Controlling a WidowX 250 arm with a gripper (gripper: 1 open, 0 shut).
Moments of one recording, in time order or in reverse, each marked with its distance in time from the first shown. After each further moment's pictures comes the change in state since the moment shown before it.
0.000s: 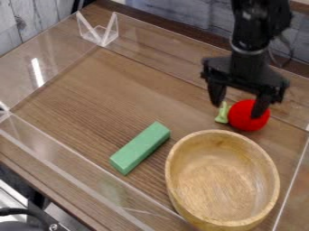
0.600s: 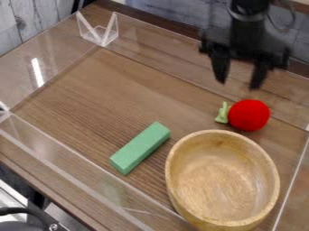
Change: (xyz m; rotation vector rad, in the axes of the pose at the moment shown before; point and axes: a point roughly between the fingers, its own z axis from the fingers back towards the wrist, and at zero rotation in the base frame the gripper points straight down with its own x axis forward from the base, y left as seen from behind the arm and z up) arm 0.013 0.000 0.031 -0.008 -0.059 0.092
